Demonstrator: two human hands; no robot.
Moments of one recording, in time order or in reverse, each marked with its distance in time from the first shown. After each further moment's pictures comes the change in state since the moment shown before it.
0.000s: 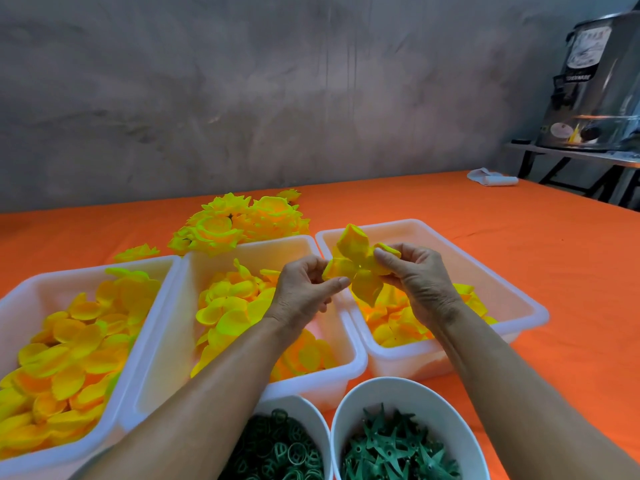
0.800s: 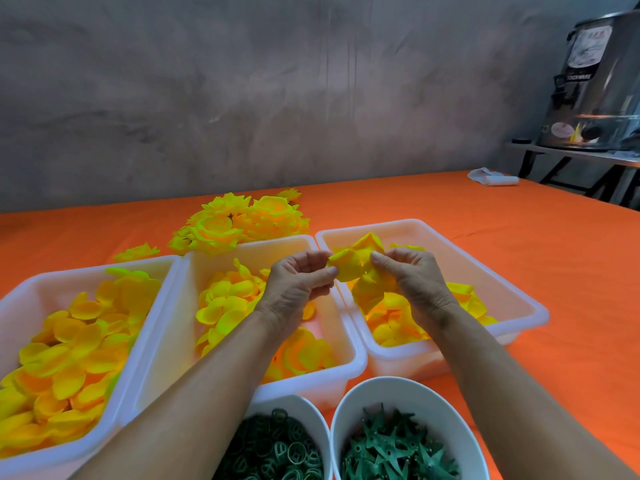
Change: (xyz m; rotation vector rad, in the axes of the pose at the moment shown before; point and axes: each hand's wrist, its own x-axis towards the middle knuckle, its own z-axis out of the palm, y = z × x) left_hand 0.002 0.010 -0.006 -0.381 0.008 -0.141; right_hand -0.004 -0.001 0.005 -0.125 0.023 0.043
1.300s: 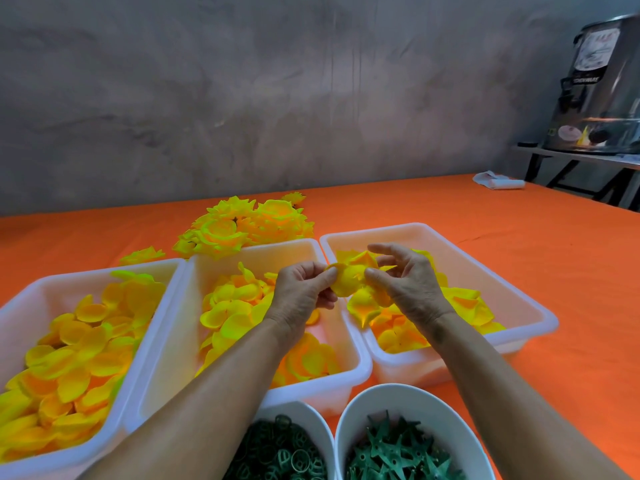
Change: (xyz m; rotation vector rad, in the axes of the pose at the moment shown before) left_hand -0.002 -0.005 0.002 0.174 0.070 0.031; right_hand 0.003 0.004 0.003 -0.280 -0.074 -0.227
